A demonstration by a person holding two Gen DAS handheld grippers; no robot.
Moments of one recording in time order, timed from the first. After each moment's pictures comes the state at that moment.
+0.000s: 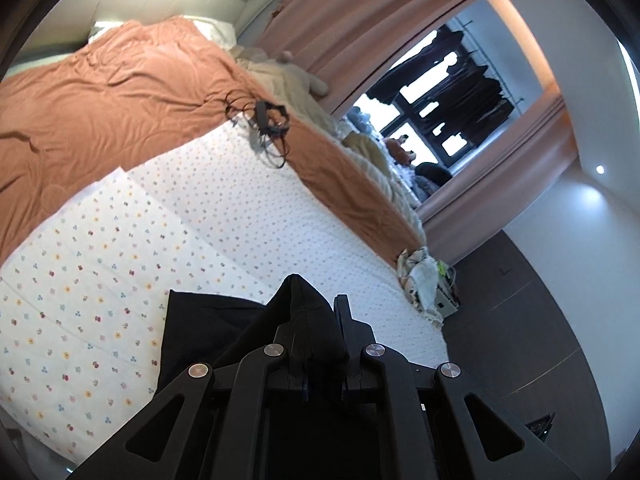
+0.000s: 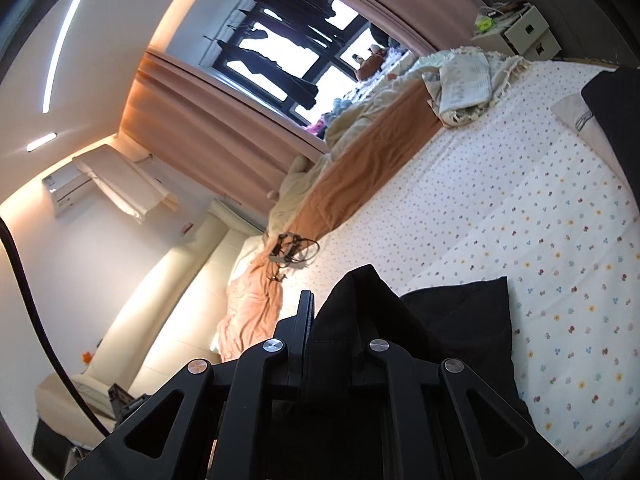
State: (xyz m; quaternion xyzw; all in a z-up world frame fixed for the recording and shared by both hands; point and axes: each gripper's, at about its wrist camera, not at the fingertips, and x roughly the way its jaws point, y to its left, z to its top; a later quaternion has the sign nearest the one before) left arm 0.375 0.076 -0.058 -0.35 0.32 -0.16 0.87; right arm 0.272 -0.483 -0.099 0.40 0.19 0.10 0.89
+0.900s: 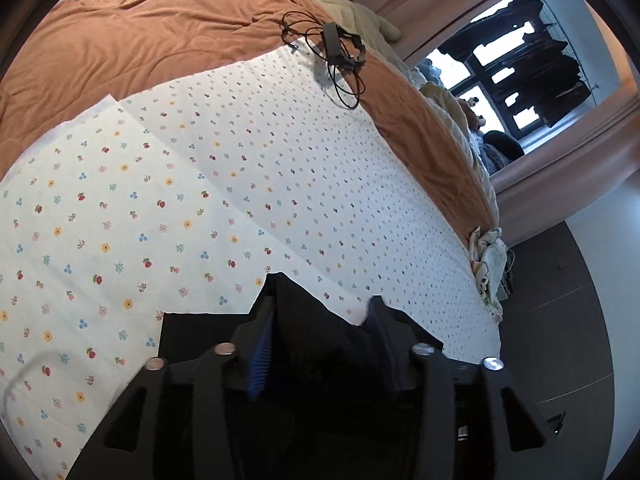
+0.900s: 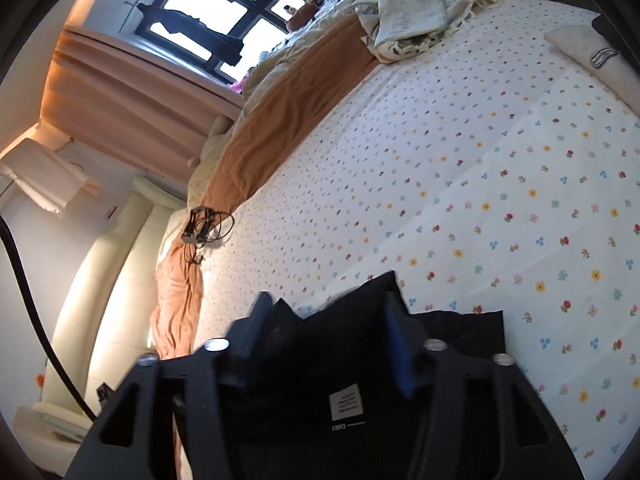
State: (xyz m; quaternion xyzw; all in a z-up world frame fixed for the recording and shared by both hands) left arm 0.516 0.056 -0.165 -0.35 0.42 -0.10 0.83; right arm 0.416 -0.506 -0.182 0.40 0.30 0.03 0.86
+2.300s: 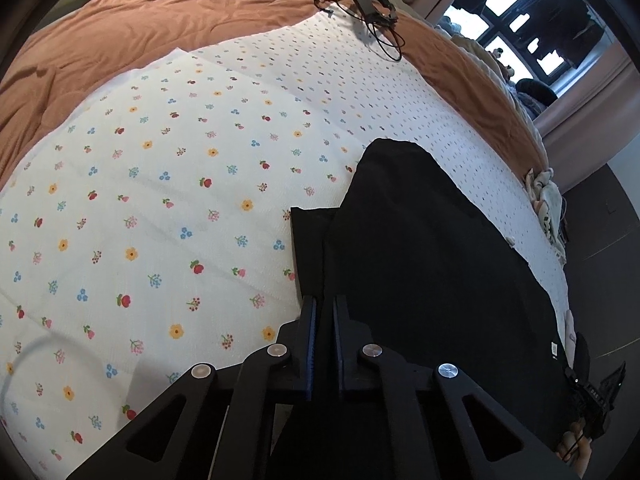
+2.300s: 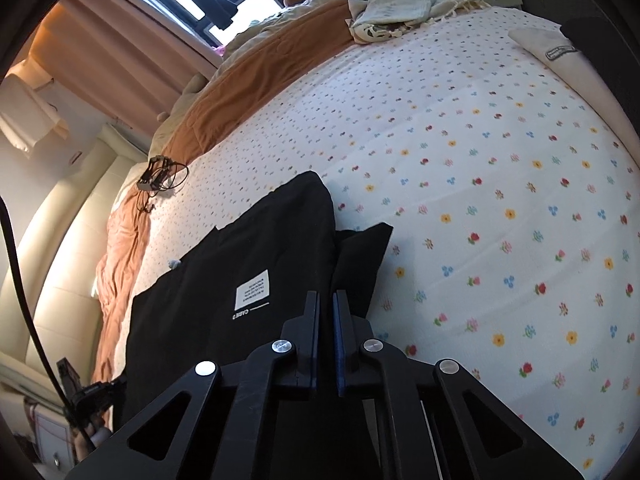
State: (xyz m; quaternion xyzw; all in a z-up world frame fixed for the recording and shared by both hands) left arm 0.458 0.073 -0.235 -0.25 0.49 -0.06 0.83; right arm 0.369 -0.505 -0.219 0.31 0.37 -0.01 0.88
